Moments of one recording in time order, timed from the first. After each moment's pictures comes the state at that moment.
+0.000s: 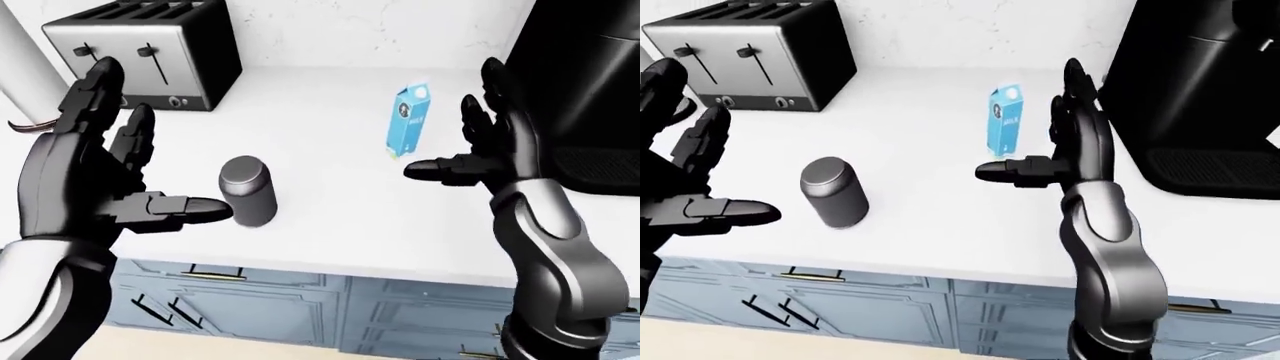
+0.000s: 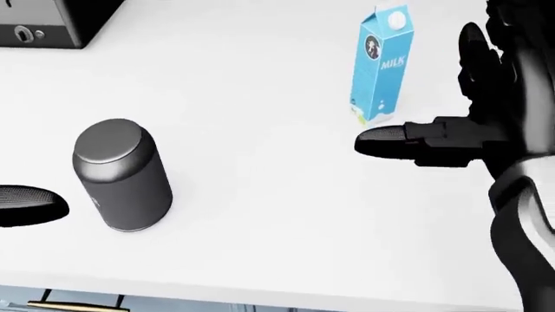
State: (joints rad) left arm -0.39 0.48 0.52 -0.93 -0.83 1.15 0.33; right arm -0.49 -0.23 -0.21 -0.60 0.23 0.88 -0.12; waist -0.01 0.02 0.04
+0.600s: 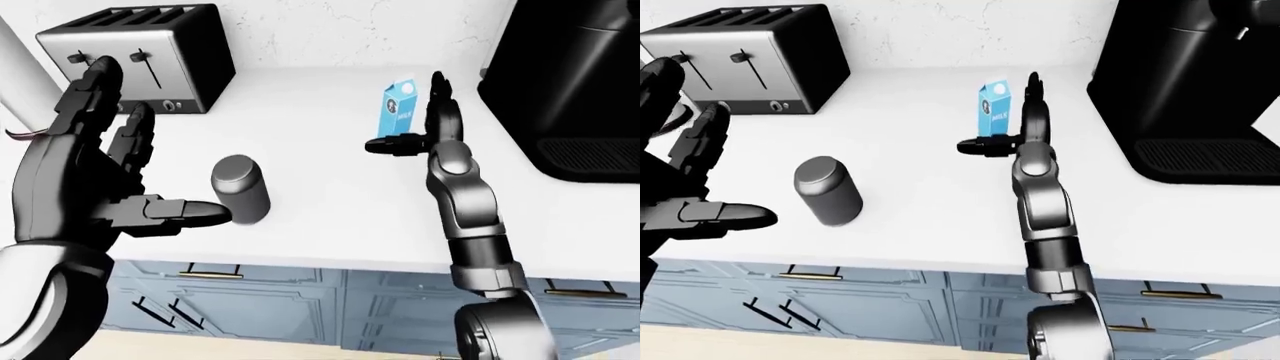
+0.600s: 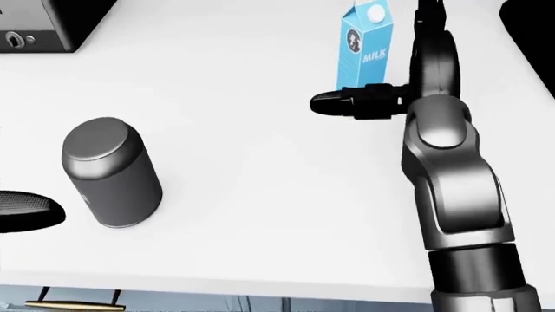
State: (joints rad) left arm -0.34 0.54 0.52 -0.93 -0.94 1.08 0.40; right arm -0.81 -0.17 -0.09 0.29 -0.04 0.48 -0.19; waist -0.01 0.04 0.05
